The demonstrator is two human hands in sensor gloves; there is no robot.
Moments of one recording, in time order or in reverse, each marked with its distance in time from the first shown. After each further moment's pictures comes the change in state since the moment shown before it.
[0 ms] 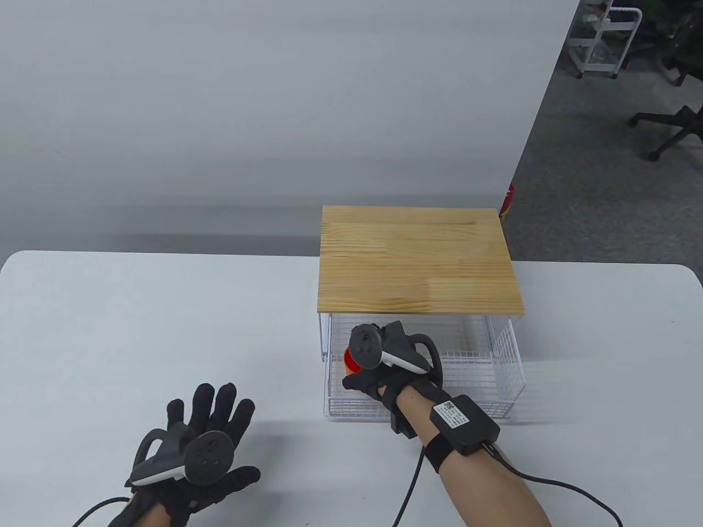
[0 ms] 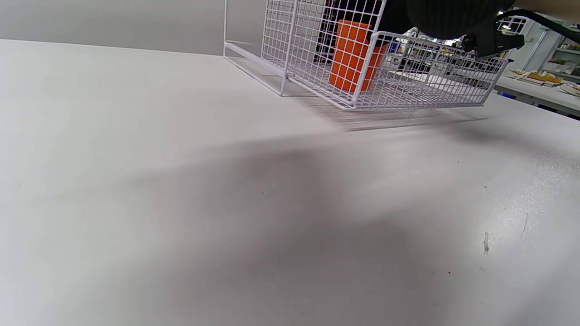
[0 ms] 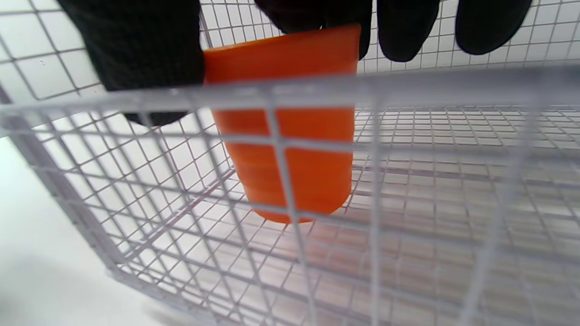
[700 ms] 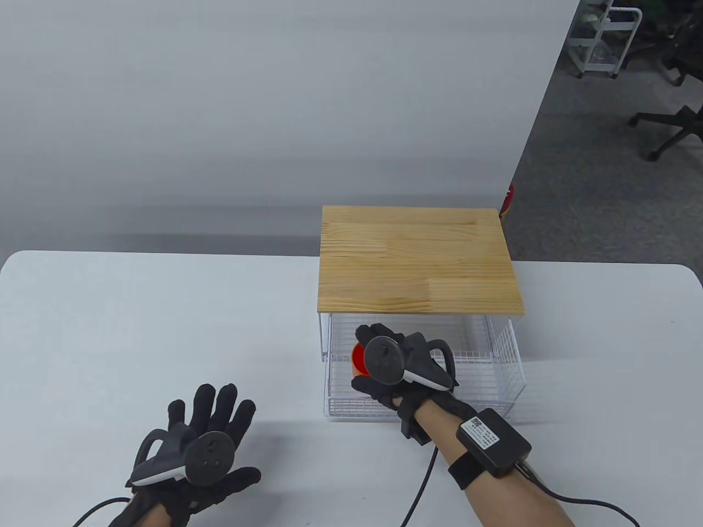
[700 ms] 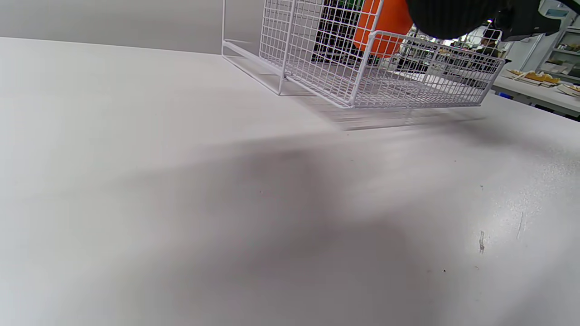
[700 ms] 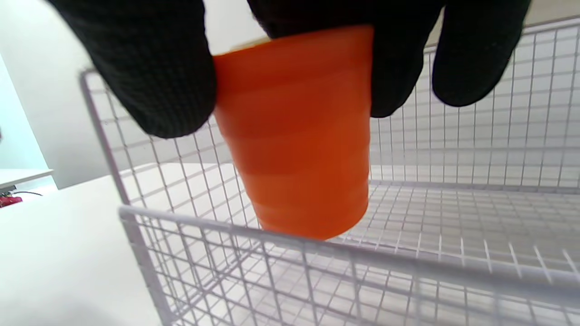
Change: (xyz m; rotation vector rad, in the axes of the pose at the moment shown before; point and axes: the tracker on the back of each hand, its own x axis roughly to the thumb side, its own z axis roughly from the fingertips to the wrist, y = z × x) left_hand 0.000 0.001 0.000 0.000 -0.005 0.005; right_hand 0.000 -0.033 0.056 -0.228 -0.113 -0.012
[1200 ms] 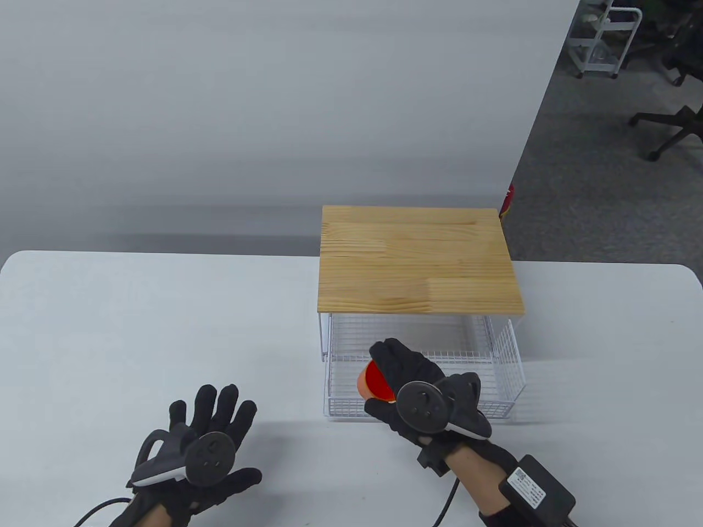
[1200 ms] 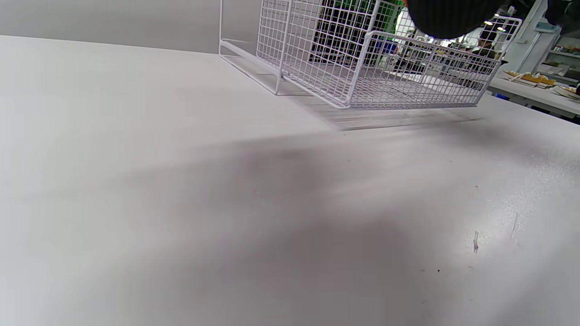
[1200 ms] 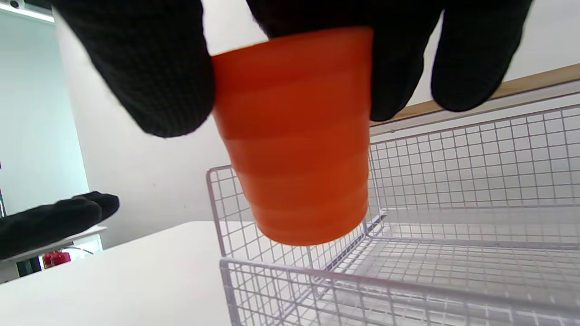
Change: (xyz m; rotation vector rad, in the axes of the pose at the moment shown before) left_hand 0.001 -0.001 -0.001 -0.001 -0.008 0.003; right_hand 0.008 -0.024 0.074 -0.226 -0.093 -0.073
